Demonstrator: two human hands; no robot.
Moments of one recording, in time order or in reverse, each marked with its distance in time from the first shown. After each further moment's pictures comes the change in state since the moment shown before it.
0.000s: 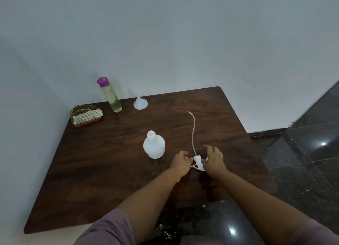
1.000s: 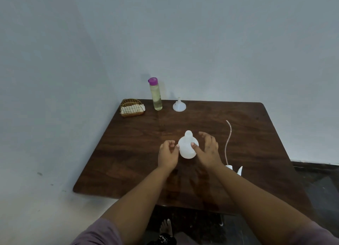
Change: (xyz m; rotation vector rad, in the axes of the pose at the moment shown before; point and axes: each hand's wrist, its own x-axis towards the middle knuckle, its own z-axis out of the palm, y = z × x) left_hand -0.056 -0.042 -0.134 -0.180 0.606 0.106; right_hand -0.012 -0.137 0.034 0.252 0.049 -0.358
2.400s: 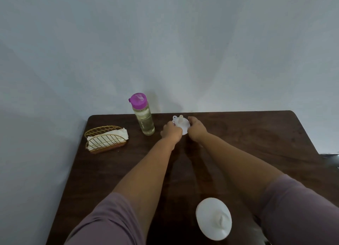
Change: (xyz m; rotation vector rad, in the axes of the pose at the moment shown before) left_hand 0.352 0.065 0.068 0.219 -0.332 -0.296; right_hand 0.358 0.017 0.124 -0.034 -0.247 0.453
